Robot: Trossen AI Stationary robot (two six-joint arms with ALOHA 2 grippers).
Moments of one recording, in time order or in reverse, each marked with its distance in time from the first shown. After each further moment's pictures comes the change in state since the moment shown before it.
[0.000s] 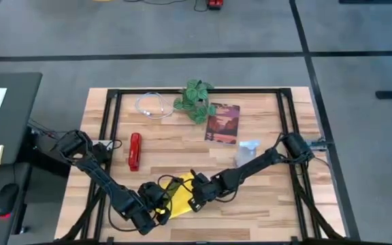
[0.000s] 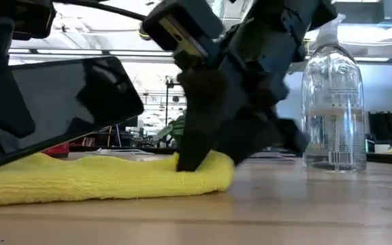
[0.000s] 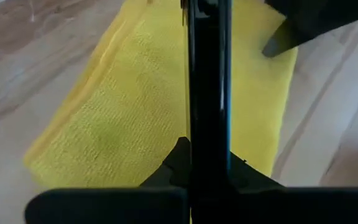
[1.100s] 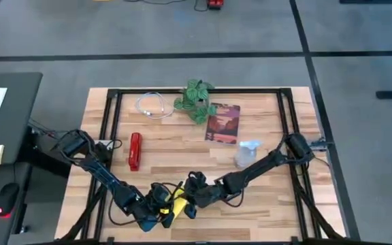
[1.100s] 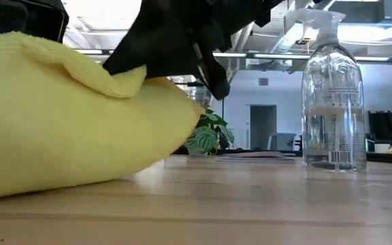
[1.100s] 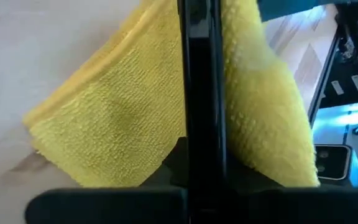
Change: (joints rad) left arm 0.033 0.002 -0.110 0.469 0.053 0.072; right arm 0.032 -0.028 0.001 0.368 0.348 -0.581
